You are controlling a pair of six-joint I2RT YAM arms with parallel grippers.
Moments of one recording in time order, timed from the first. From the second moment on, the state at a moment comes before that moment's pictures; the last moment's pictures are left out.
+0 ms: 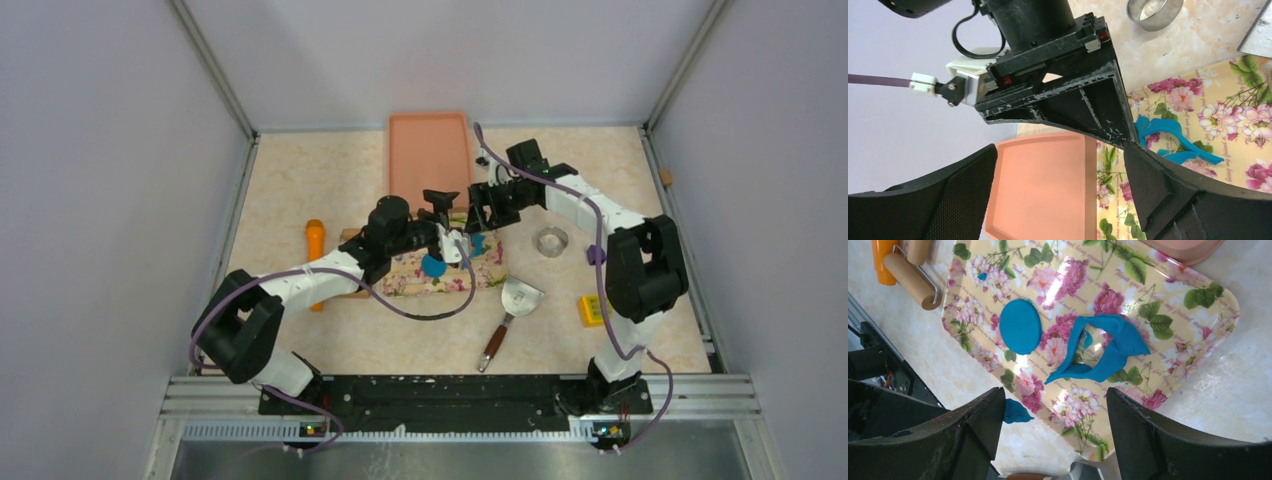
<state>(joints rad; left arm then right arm) -0.69 1.49 0.84 0.43 0.42 1.00 0.39 1.80 1.39 -0.60 -0.55 0.07</state>
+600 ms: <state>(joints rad) -0.70 1.46 0.89 0.36 0.32 0.39 0.32 1.84 1.35 -0.52 -0.59 0.39</state>
